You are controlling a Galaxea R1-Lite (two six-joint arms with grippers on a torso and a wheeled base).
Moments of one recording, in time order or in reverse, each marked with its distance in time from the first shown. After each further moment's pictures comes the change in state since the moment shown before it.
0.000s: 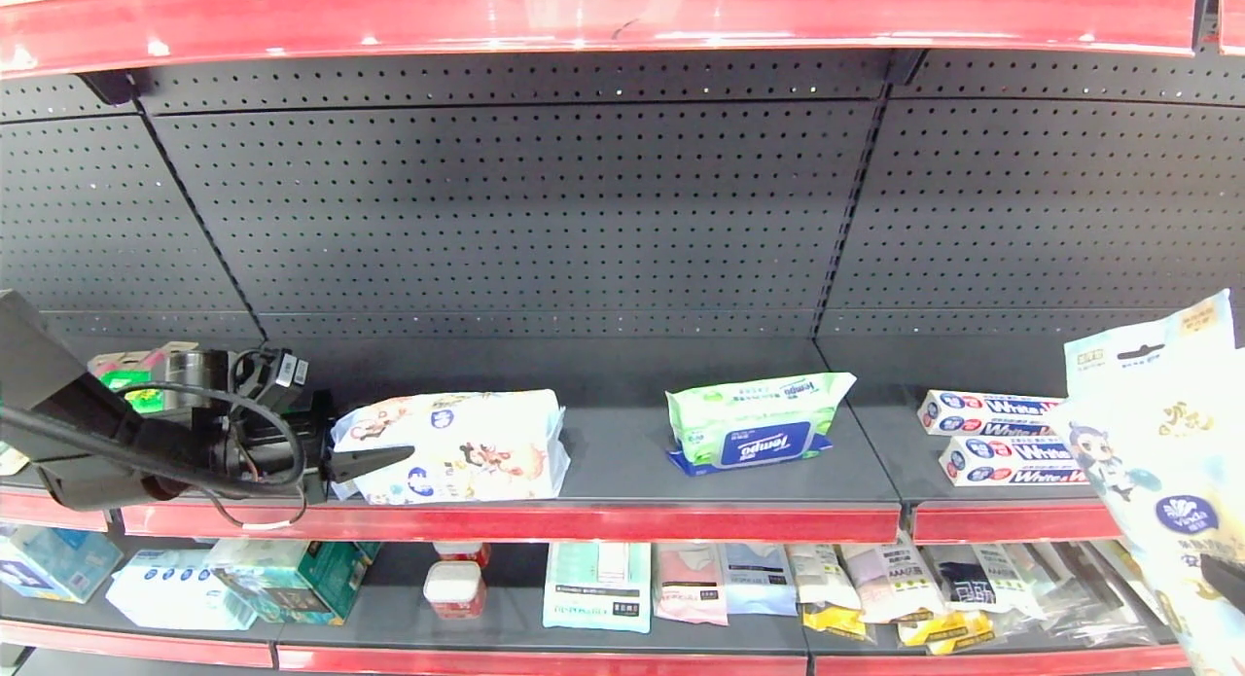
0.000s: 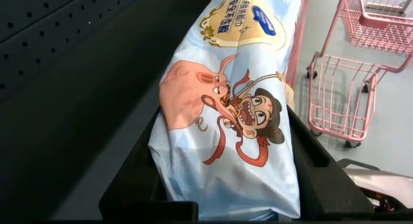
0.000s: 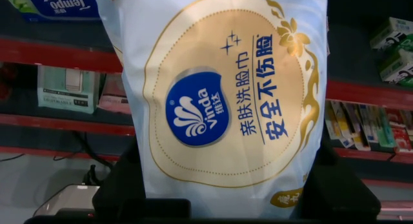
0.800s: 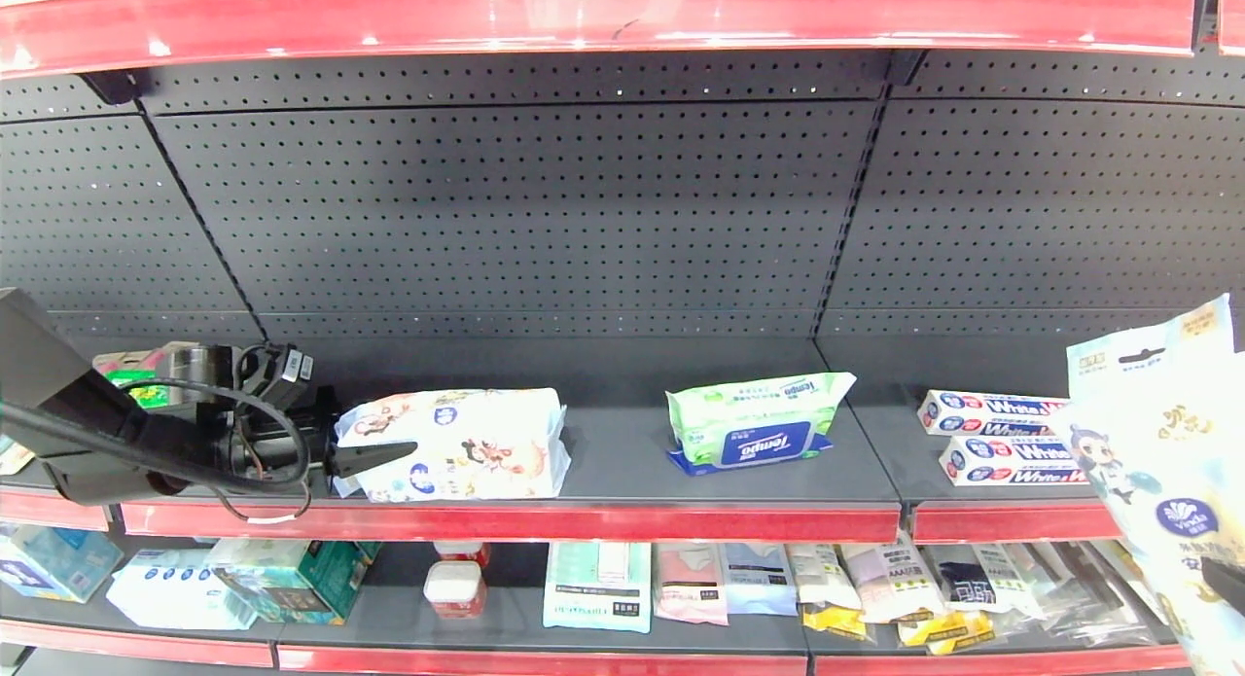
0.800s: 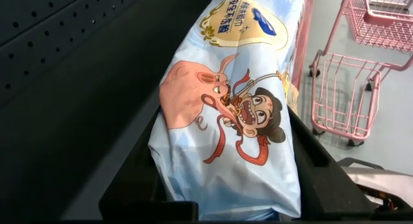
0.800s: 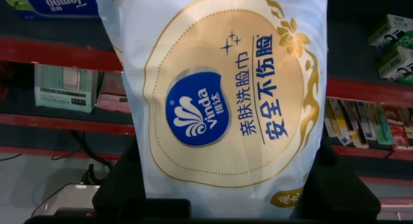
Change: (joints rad) left arm -0.010 0.002 -0.019 0.003 0.014 -0.013; right arm 0.000 -0.001 0.005 0.000 -0.011 0.000
